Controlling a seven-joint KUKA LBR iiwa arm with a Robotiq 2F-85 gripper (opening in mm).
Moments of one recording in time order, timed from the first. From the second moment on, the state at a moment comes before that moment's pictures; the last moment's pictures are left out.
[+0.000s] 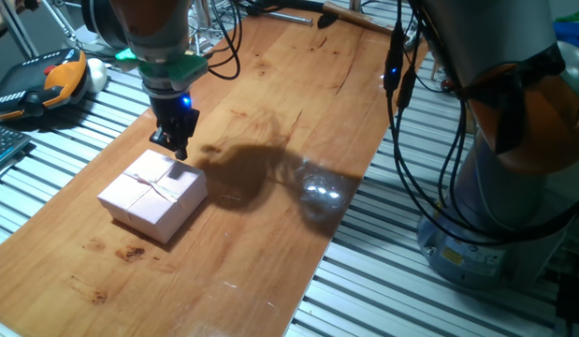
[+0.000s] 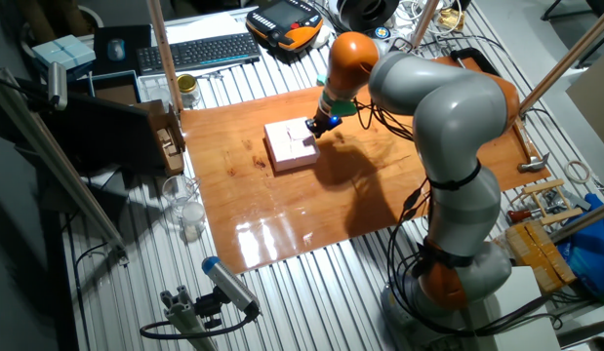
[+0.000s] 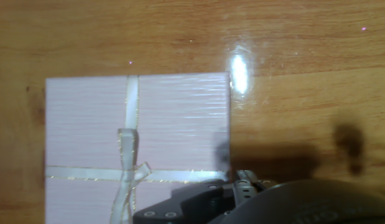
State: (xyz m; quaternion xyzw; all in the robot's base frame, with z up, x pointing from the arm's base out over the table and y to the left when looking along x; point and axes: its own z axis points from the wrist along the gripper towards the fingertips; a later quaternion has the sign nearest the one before) arm 0.601 0.111 0.092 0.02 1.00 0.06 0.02
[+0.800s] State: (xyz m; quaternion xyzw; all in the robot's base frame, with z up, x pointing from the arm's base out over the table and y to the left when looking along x) arm 0.596 0.119 0.093 0.02 1.00 0.07 0.02
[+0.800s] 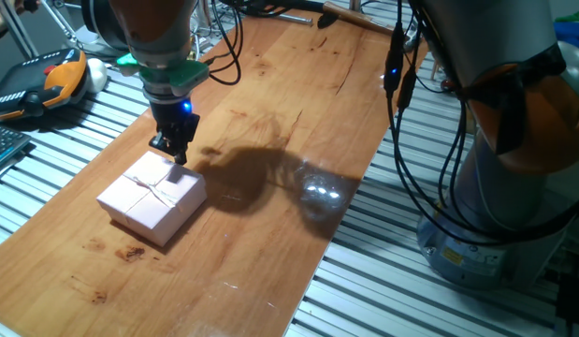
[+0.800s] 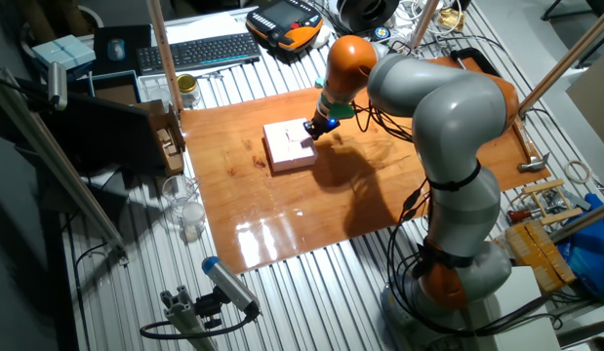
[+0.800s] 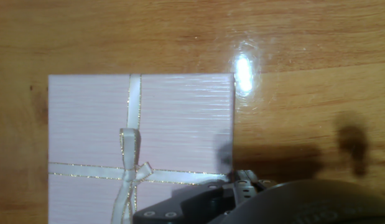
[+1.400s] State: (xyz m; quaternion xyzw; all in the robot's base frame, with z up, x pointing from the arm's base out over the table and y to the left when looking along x) arm 0.598 0.105 0.106 0.01 1.00 0.06 0.01
